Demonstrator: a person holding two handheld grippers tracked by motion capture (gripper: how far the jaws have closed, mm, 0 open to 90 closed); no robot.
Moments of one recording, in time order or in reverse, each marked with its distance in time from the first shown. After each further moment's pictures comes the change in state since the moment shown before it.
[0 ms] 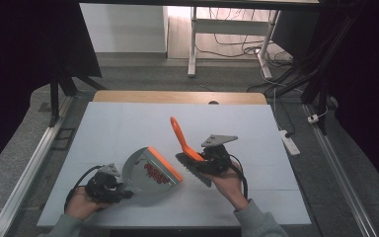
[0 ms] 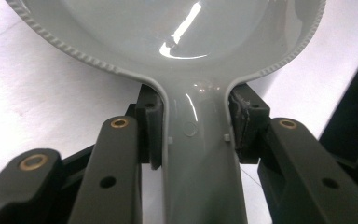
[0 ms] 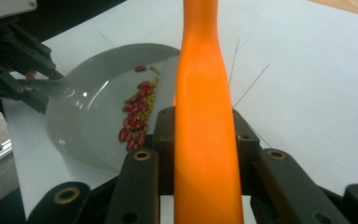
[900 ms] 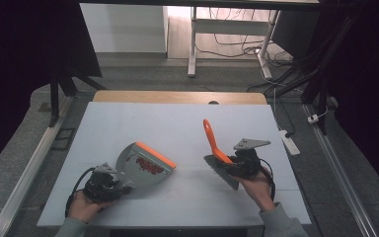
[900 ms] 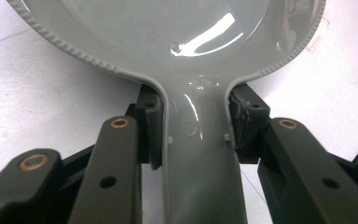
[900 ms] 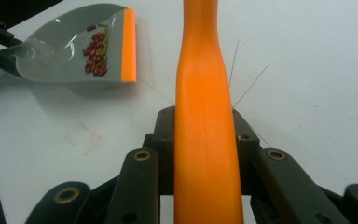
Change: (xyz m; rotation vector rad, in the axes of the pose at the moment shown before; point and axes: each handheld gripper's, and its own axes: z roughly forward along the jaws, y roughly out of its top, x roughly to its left) left arm -0.002 -0.009 0.000 -0.091 0.097 -0.172; right arm -0.049 -0.043 -0.051 0.011 -0.064 0.063
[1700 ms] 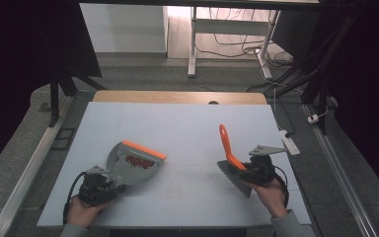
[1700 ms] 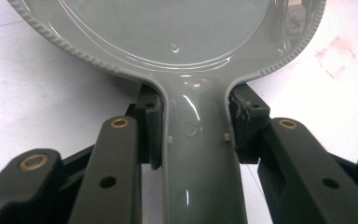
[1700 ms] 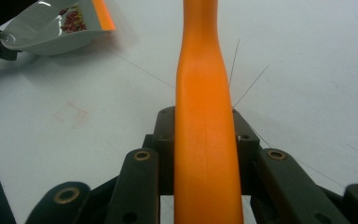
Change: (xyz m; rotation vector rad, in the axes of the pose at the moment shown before) left arm 0.000 -0.013 -0.006 -0.075 0.097 -0.172; right arm -0.018 -0.029 -0.026 0.010 -0.032 0.101
